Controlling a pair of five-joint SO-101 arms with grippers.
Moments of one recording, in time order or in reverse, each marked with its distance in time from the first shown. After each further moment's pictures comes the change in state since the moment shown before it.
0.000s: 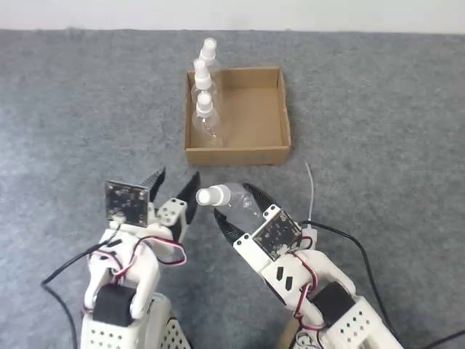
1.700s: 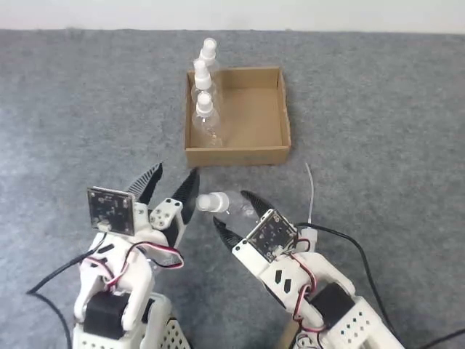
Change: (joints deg) left arm 0.9 0.0 -7.5 2.7 3.1; right arm -1.6 0.1 -0.3 4.4 0.1
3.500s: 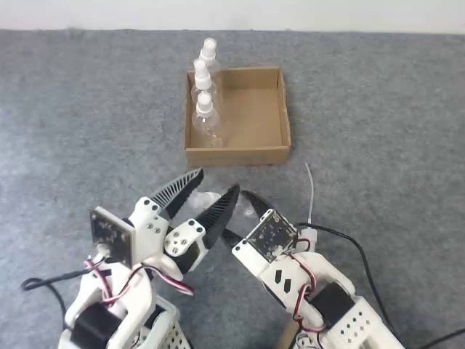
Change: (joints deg) left arm 19.0 0.0 -9.1 -0.2 3.3; right arm -0.1 0.1 -0.4 0.0 0.0
